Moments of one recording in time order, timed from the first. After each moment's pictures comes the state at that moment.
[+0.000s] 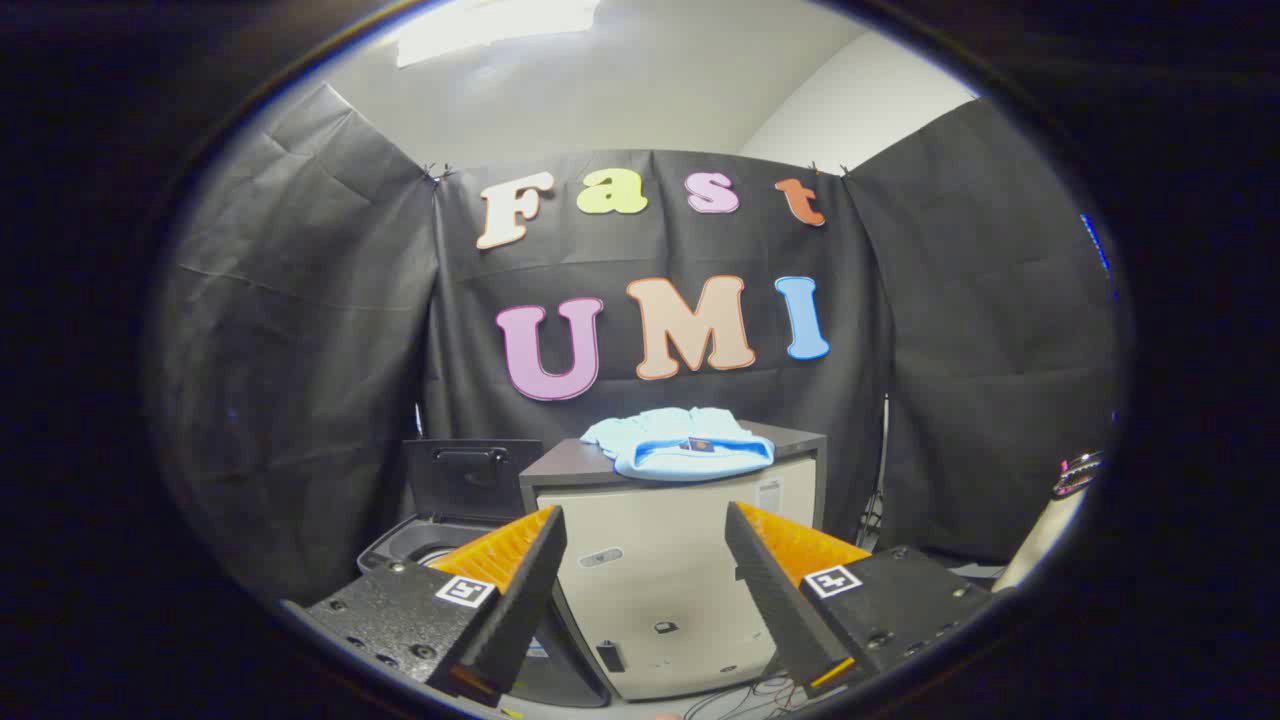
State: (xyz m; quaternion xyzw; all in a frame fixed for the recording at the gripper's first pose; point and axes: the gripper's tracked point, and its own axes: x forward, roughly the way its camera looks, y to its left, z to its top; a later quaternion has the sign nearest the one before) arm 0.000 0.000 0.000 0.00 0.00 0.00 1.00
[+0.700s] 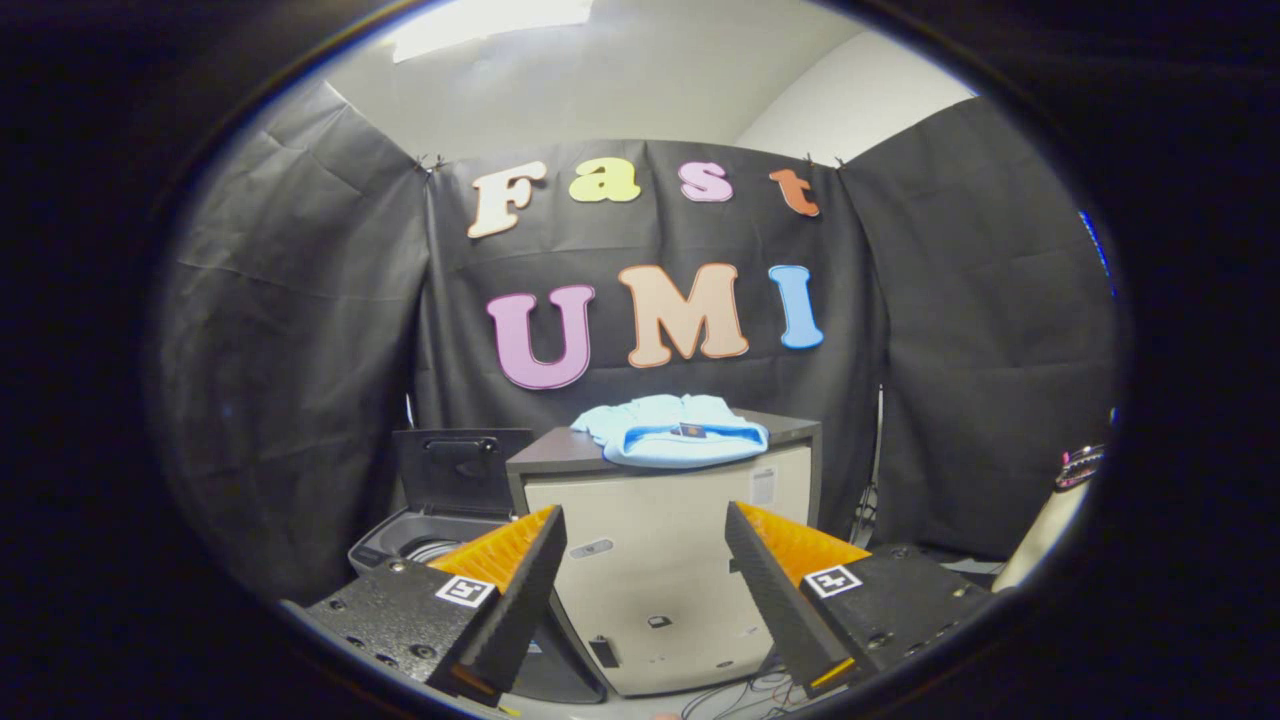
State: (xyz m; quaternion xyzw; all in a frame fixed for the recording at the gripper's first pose) arm 0.008 -0.012 -0.016 0.00 0.02 -0.02 1.00
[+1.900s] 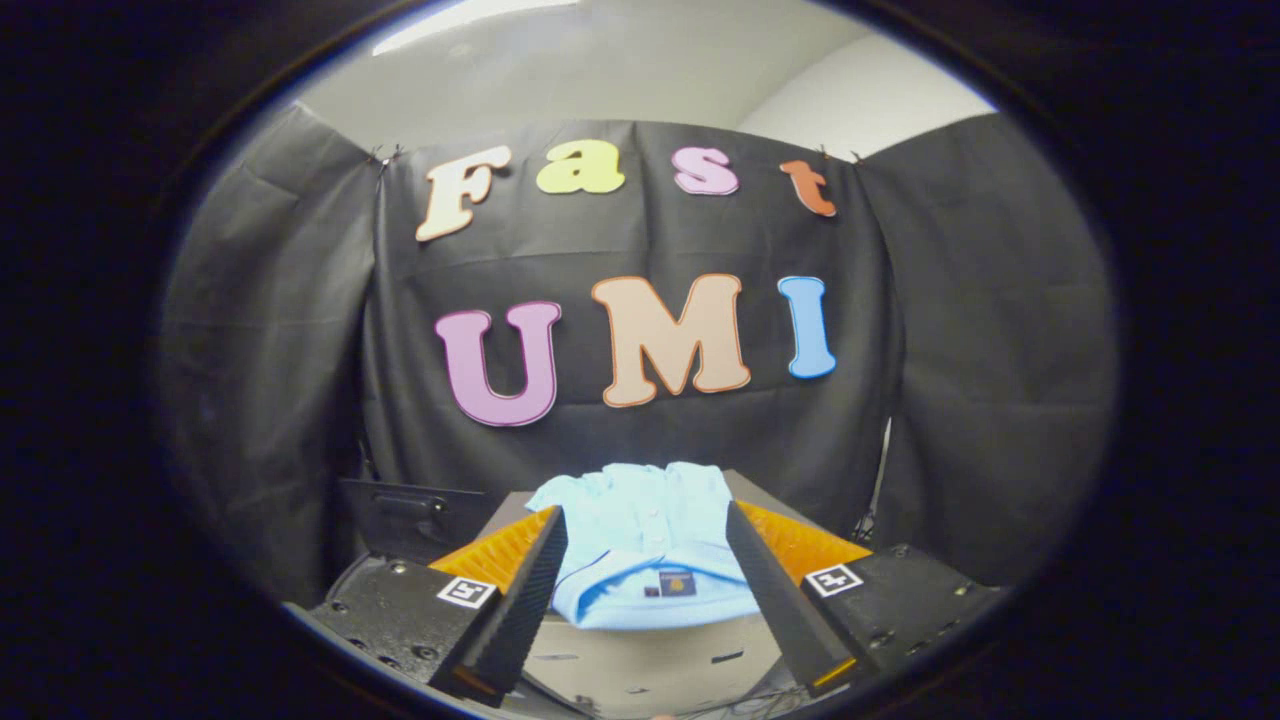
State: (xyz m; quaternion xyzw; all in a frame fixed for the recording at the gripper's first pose) arm 0.197 -0.035 0.091 -0.05 0.05 -0.03 1.00
